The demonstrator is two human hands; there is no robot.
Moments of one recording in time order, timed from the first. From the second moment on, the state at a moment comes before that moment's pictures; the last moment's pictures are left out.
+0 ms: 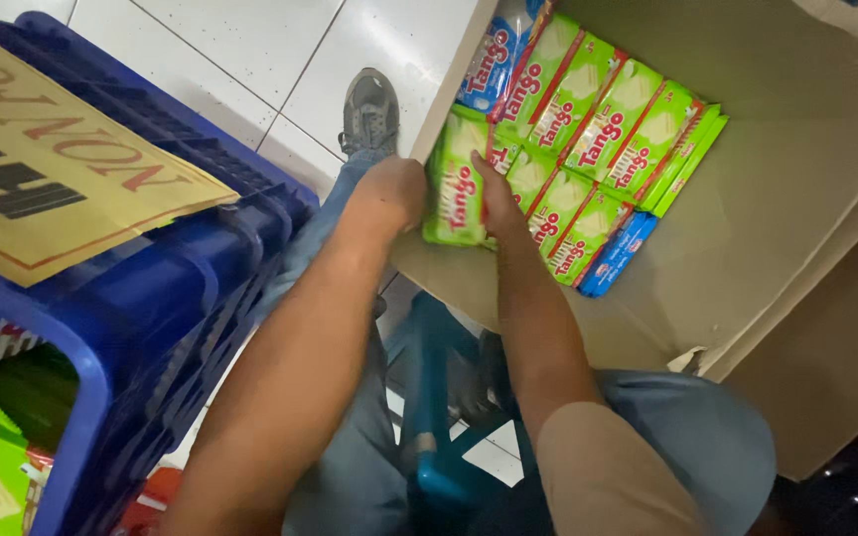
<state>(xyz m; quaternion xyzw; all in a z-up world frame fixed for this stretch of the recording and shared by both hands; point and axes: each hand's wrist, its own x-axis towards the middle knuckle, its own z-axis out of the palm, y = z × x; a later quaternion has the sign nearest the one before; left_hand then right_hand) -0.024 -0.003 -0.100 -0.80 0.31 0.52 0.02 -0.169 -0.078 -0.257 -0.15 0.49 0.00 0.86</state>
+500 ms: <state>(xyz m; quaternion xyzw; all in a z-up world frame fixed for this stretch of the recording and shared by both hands) -0.023 0.007 -0.112 -0.78 0.30 0.55 0.04 -0.135 -0.053 -0.306 -0.51 0.63 0.00 0.58</state>
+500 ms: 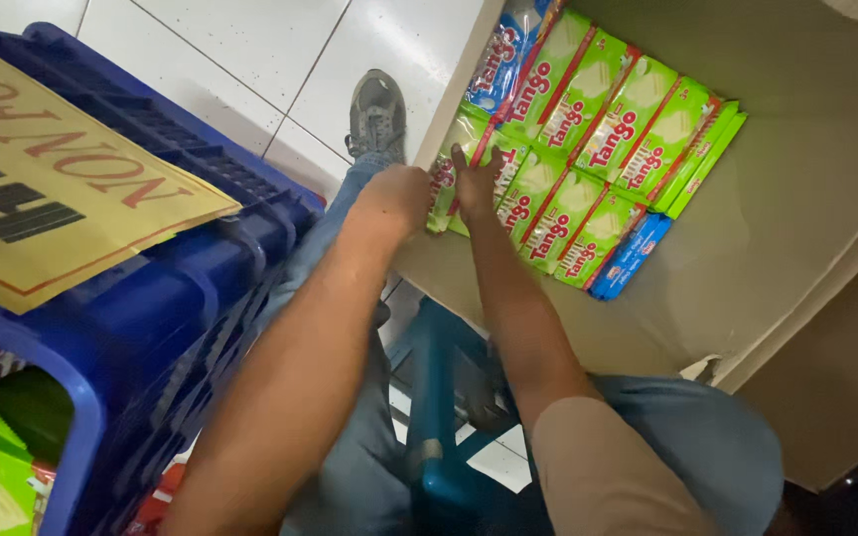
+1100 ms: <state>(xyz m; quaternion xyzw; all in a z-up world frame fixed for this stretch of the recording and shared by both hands) -0.022 -0.004 -0.095 -0.78 0.30 0.55 0.05 -0.145 -0.048 -0.244 -0.61 0.51 0.21 0.57</state>
